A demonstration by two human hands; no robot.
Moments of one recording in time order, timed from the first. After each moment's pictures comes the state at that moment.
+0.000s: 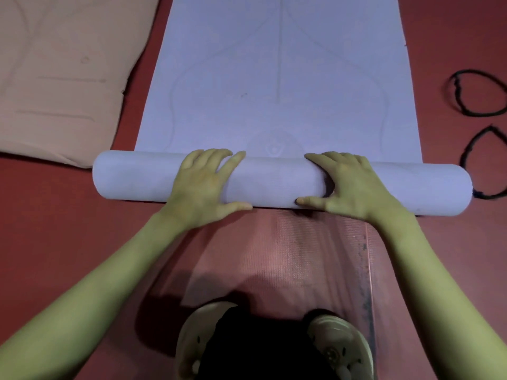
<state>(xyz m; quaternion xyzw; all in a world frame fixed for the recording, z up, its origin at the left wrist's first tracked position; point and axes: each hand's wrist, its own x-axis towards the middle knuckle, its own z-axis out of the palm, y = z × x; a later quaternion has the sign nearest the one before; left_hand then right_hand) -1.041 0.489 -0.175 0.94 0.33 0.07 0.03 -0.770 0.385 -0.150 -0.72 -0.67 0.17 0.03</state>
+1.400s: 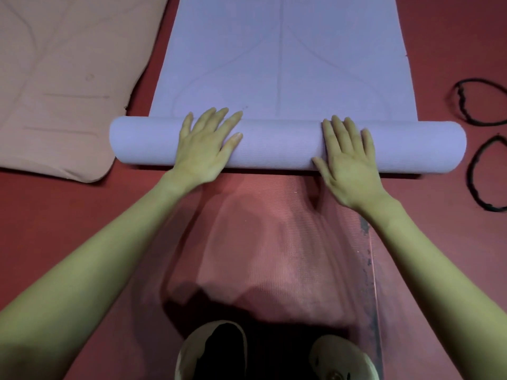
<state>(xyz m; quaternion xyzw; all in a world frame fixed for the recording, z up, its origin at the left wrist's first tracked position) -1.000 0.568 -0.172 0.89 0.44 0.06 0.05 -0.756 0.424 -0.174 -0.76 -0.64 0.01 0.09</state>
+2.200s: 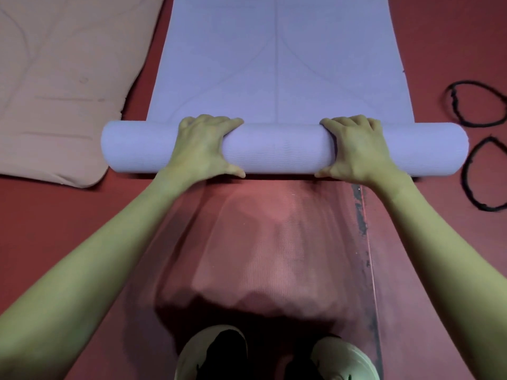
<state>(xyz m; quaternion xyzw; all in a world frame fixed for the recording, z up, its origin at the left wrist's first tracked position) -0.995 0.571 -0.144 0.91 0.40 0.07 0.11 -0.733 0.451 -0.135 -0.76 -0.64 0.08 0.04</state>
